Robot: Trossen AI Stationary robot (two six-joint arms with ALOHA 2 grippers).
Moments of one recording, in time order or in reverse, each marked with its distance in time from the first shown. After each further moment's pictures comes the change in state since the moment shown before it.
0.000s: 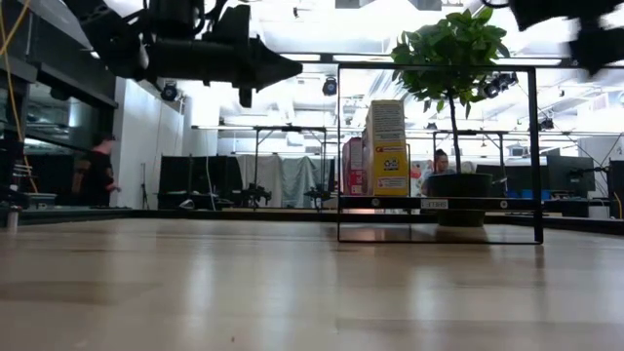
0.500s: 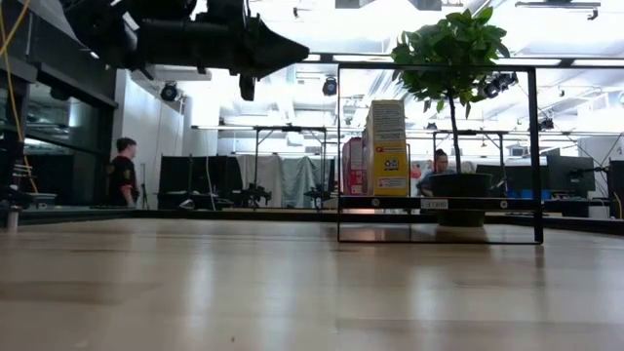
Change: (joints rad) left arm -0.180 0.001 0.000 -0.011 -0.126 -0.056; right arm 0.608 0.335 0.142 -0.026 0.123 0.733
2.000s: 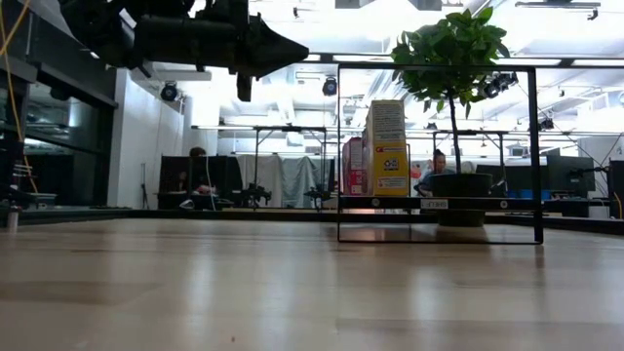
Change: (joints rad) left arm -0.032 0.000 0.000 0.006 -0.087 -0.043; right arm 0.088 0.110 0.104 0.102 0.015 -0.408
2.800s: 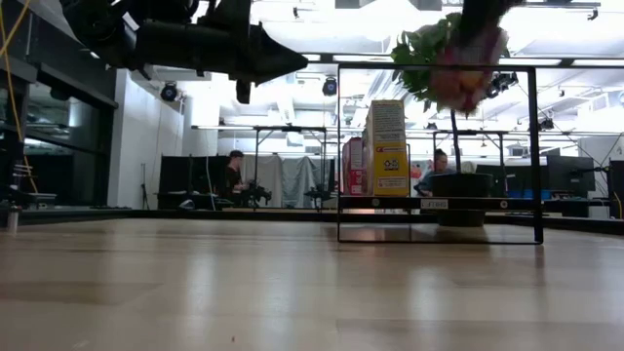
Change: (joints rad) left arm 0.021 0.000 0.000 -0.035 0.003 0.073; right arm -0.850 -0.098 0.298 -0.420 0.533 -0.679
